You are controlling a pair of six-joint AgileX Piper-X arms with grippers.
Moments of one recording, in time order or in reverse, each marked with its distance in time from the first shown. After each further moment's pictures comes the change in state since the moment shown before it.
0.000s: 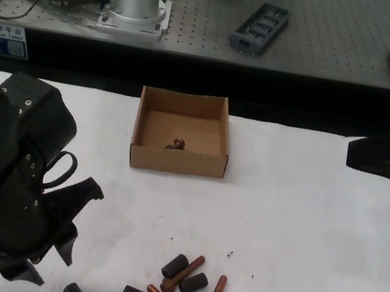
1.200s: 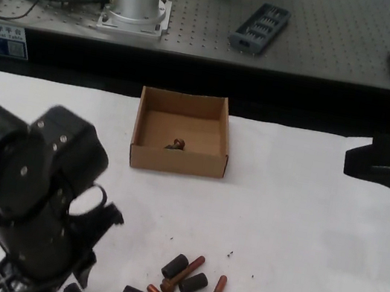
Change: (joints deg) left arm -5.9 2.9 1.7 -4.7 -2.3 -4.3; right arm 0.0 1.9 0.1 0.8 2.2 0.0
